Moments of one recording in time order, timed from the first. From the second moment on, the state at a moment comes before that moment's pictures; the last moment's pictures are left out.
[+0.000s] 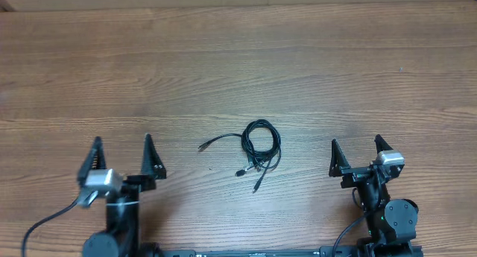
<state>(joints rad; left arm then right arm) -0.01 0.01 0.27 0.03 -0.04 -0.18 0.12 0.01 0.02 -0.03 -0.01 0.11</state>
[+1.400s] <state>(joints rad) -0.01 1.23 1.42 -1.23 0.47 -0.27 0.12 0.01 0.02 -0.04 -0.01 0.11</state>
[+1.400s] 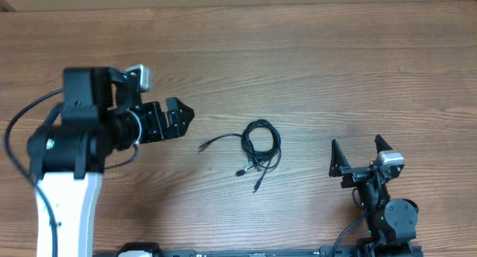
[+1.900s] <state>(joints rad) -0.14 1.50 1.40 -1.28 0.48 -0.28 0.12 0.01 0.02 -0.03 -0.01 0.11</state>
